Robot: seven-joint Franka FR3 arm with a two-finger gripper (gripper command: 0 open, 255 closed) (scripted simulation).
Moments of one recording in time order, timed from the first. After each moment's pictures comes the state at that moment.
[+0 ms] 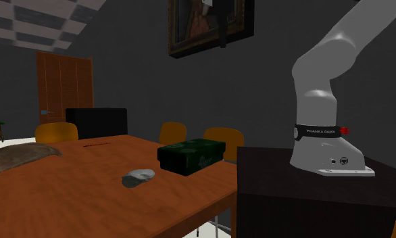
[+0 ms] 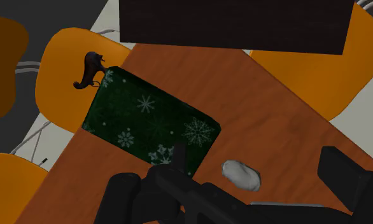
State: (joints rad) arm 0.02 -0.78 -0.04 -2.36 -0.06 1.58 -0.04
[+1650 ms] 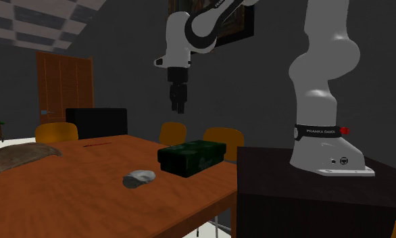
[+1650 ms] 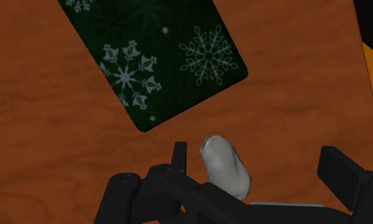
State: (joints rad) arm 0.15 -0.10 -0.11 -2.47 -0.14 2.41 -0.43
